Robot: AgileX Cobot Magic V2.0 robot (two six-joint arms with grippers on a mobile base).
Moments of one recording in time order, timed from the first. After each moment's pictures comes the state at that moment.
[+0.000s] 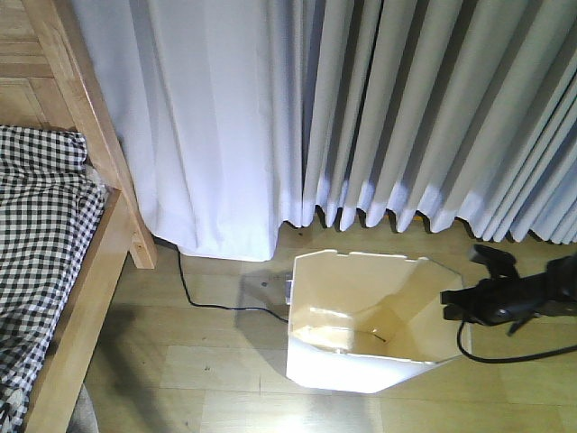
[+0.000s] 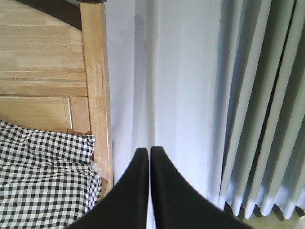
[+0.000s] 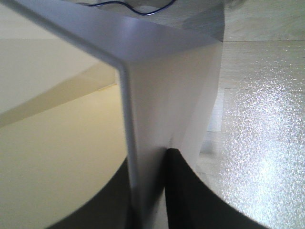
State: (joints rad) left arm 0.01 -0.02 0.03 -0.01 0.15 -0.05; right arm -0.33 2.65 -1.15 1.50 0.48 -1.73
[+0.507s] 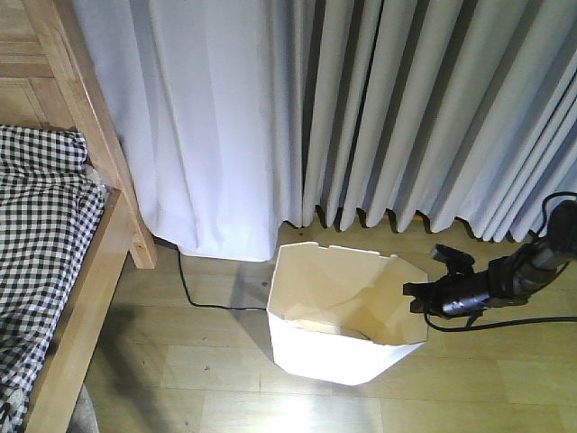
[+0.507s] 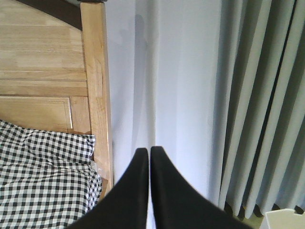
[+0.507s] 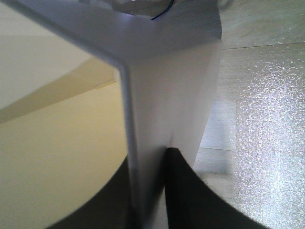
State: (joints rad) left arm 0.01 -0.02 0.03 -0.01 0.15 -0.05; right arm -0.20 2.91 -1.48 1.49 0.44 -1.48
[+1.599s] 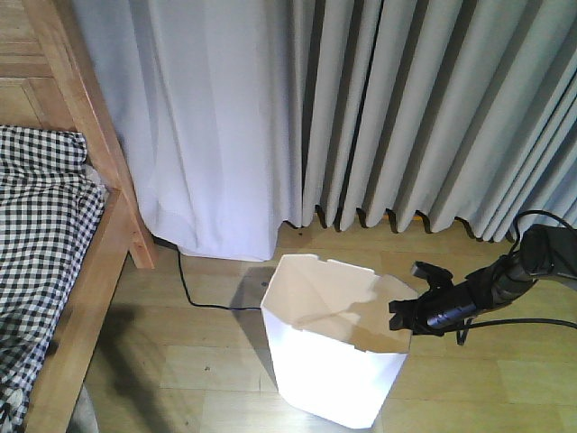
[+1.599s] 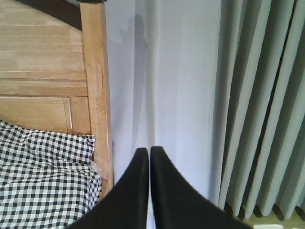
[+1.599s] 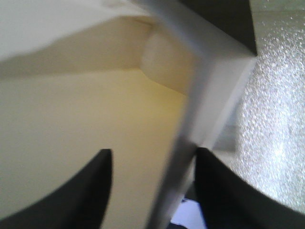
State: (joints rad) left arm 0.01 -0.02 0.03 -0.01 0.15 -0.05; right arm -0.16 3.06 -1.65 1.17 0.50 -1.20
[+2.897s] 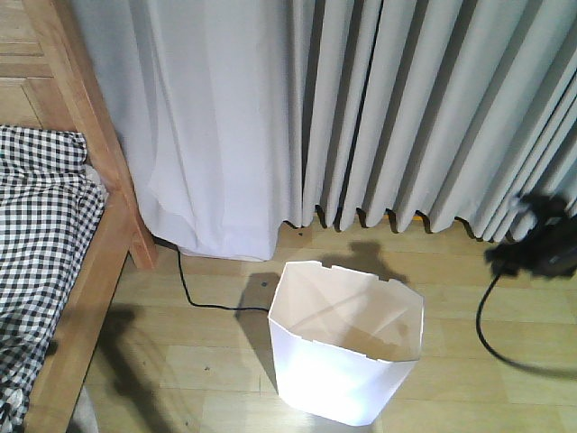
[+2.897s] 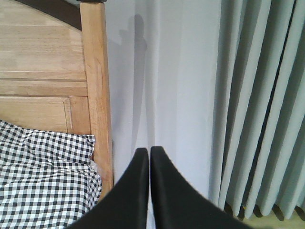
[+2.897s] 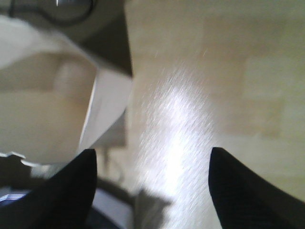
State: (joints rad) left arm 0.01 -0.02 0.03 -0.01 0.15 -0.05; right arm -0.34 2.17 -1.04 0.49 0.30 -0.78
